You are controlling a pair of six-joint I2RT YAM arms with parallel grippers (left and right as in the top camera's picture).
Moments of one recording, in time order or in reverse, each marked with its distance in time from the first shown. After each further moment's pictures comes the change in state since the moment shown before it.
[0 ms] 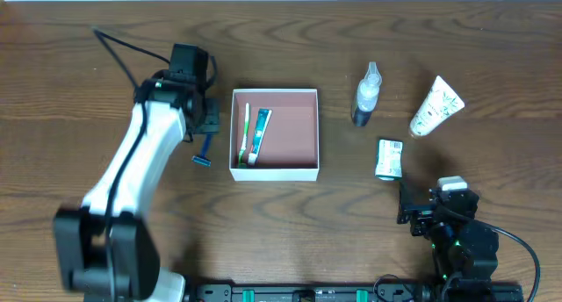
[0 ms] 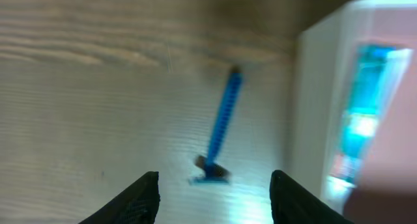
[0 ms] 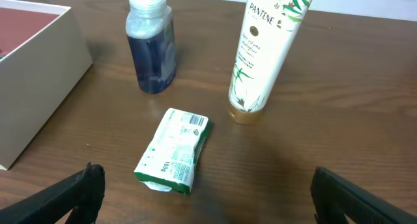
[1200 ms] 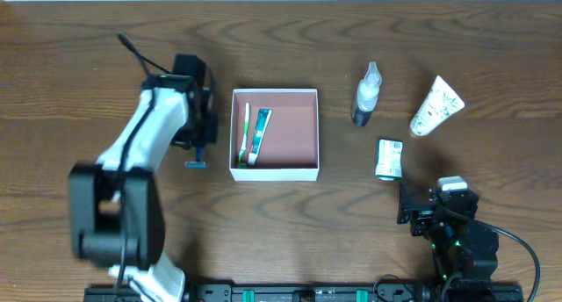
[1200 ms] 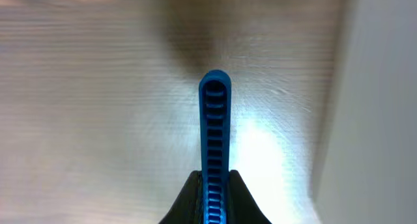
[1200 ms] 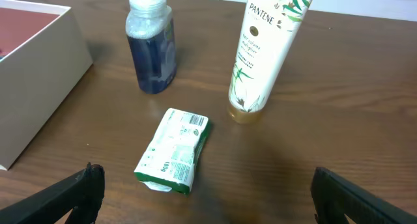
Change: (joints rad) left arm 0.043 0.089 0.009 -0.100 0.091 0.075; right arm 0.000 0.000 0.000 0.000 0.000 0.000
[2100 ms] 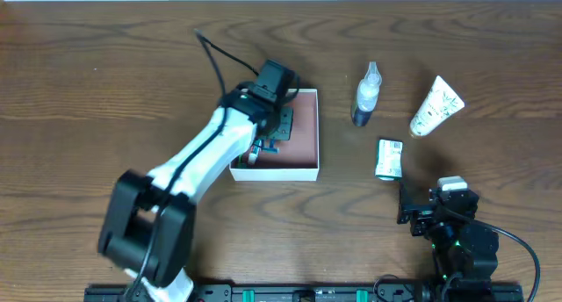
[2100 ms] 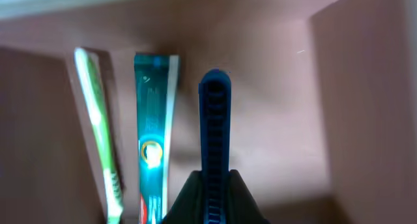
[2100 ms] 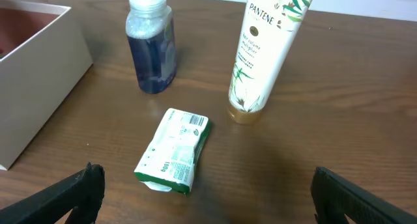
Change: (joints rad) left arm -0.398 0.056 -0.002 0.330 0.004 -0.264; right arm 0.000 0.000 0.000 0.000 0.000 0.000
